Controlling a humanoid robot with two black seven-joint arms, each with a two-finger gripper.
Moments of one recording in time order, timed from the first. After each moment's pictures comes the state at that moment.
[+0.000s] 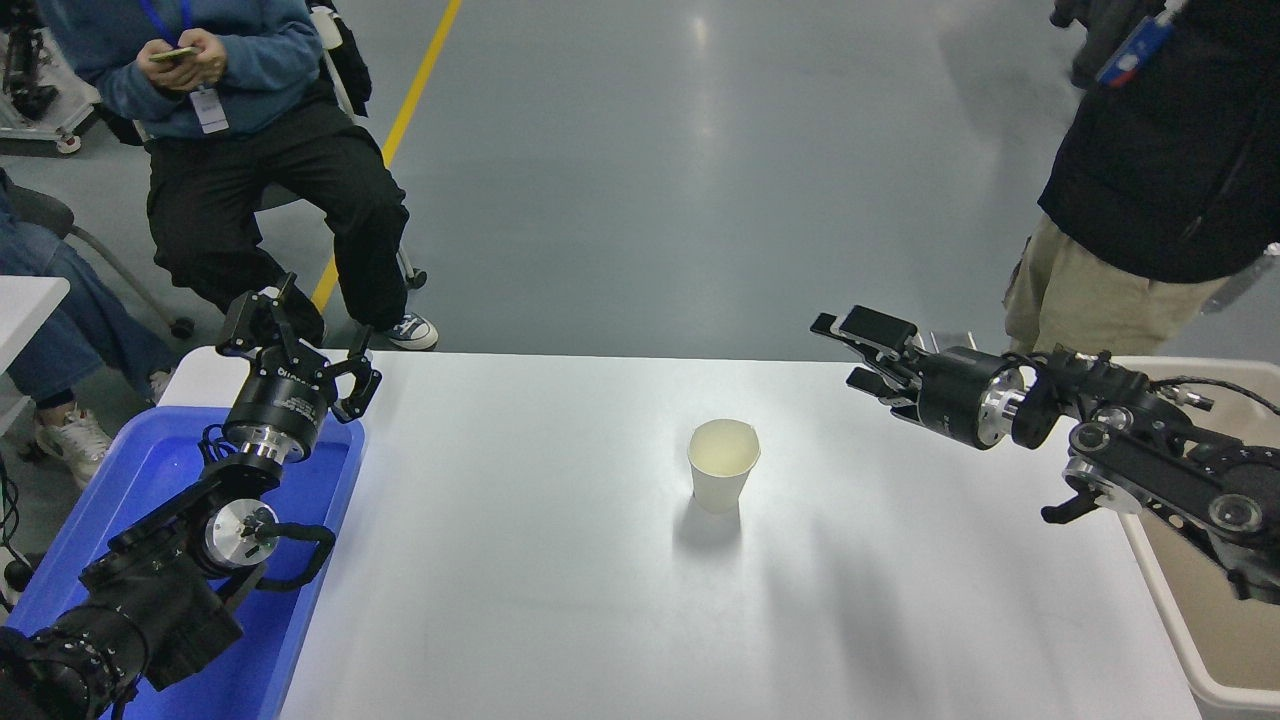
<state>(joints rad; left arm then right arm) -0.62 0.29 -0.80 -0.43 0.08 -0.50 -0.60 0.96 -0.57 0.23 1.12 -0.92 0.11 0.15</state>
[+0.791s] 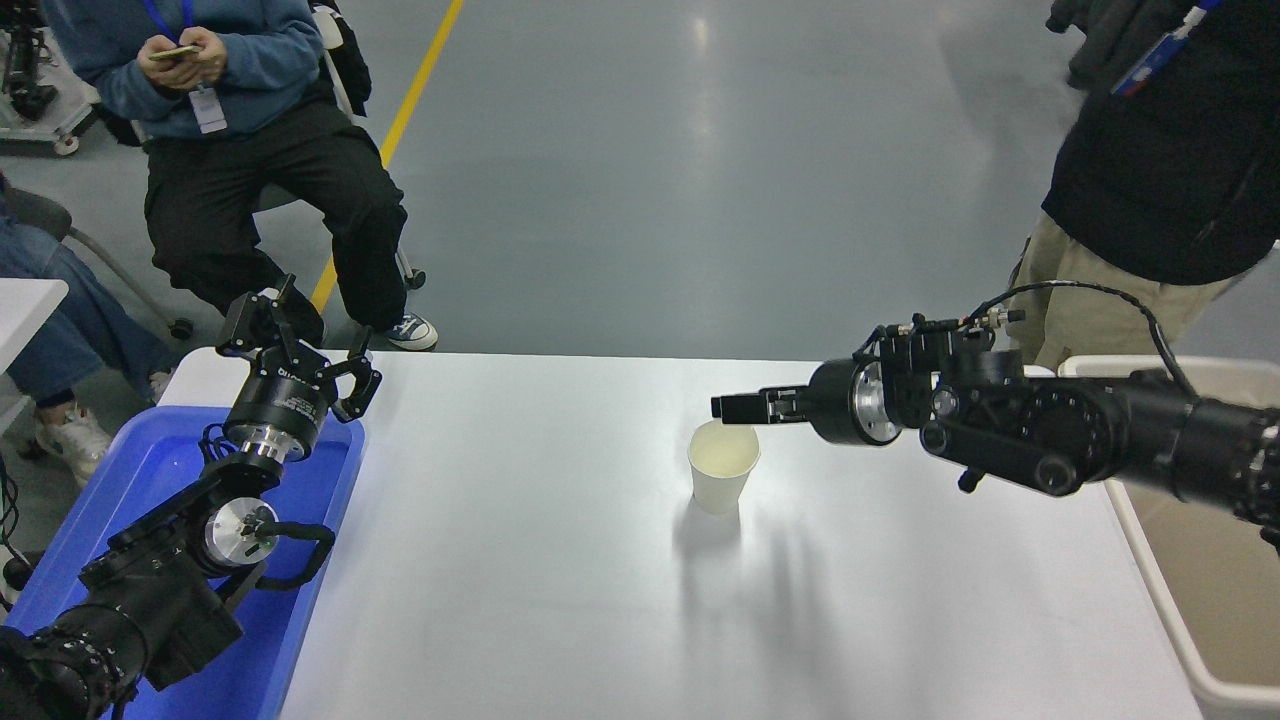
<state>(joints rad) -0.62 0.29 -0.80 -0.43 0.08 -0.50 -0.60 1.26 -0.19 -0.41 0.81 -1.04 0.10 0.15</state>
